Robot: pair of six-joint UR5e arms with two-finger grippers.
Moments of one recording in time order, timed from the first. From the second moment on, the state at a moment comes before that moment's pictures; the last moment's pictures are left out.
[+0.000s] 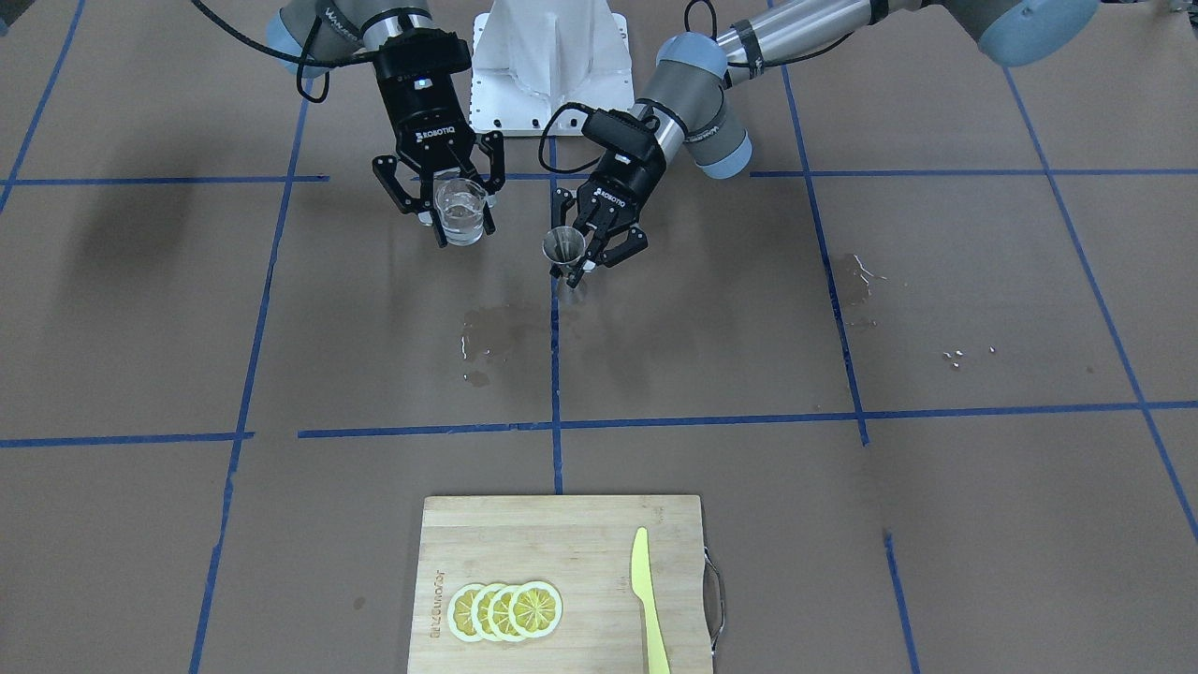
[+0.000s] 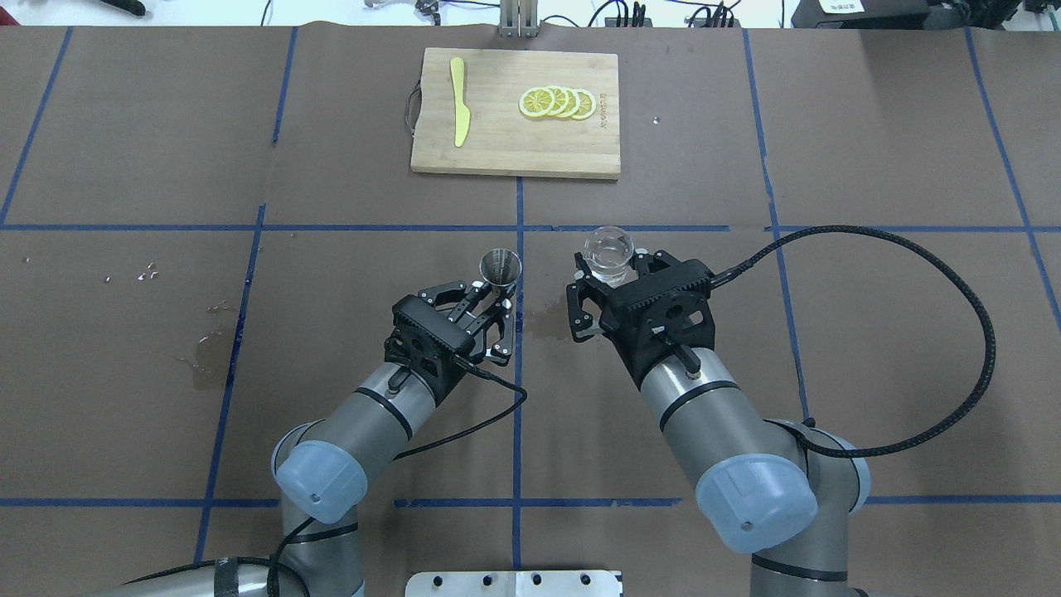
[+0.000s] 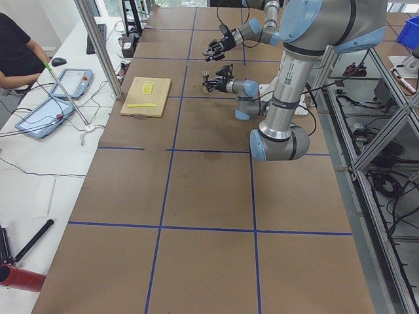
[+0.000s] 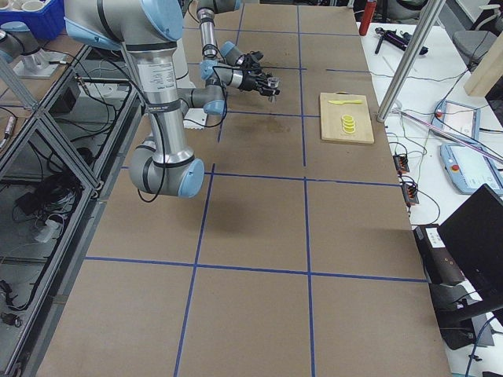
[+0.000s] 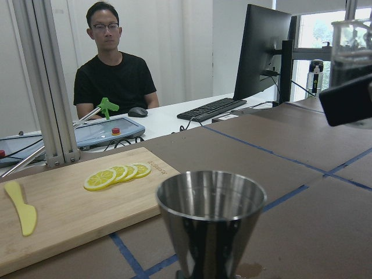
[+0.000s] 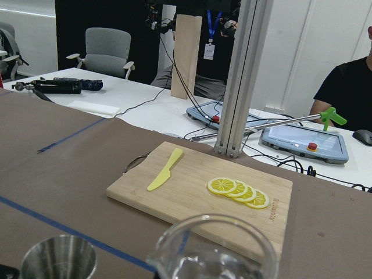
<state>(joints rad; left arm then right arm) -0.22 -2.14 -1.39 -2.96 -0.90 -0.45 0.22 -1.21 1.94 -0.94 0.76 0.73</state>
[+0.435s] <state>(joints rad) -0.22 -2.15 -1.39 -2.96 -0.92 -0.45 0.22 -1.14 1.97 -1.11 0.77 0.68</state>
